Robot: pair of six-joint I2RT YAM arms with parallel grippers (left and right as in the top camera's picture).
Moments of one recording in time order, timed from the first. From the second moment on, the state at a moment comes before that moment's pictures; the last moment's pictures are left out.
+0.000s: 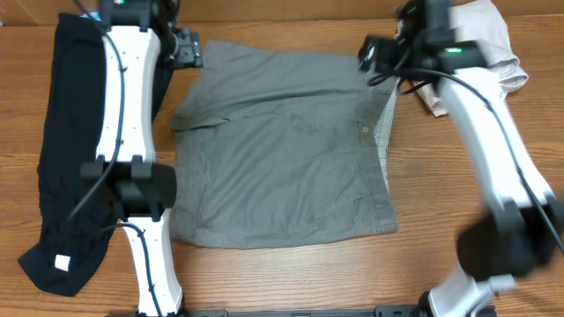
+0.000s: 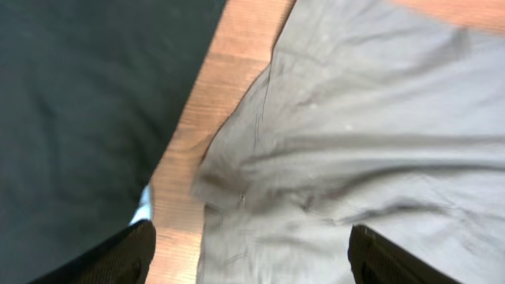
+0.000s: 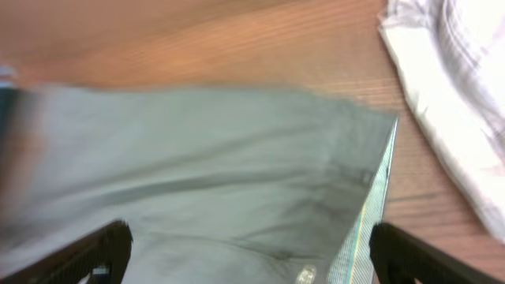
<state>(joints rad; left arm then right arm) -0.04 2.34 2.66 -1.55 -0.05 -0.21 0.12 1.85 1.79 -0.82 -0.16 0.28</state>
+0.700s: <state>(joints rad) -0.23 1.73 2.36 -1.69 0.11 -0.16 0.12 1.27 1.86 -1.49 -0.28 0.34</state>
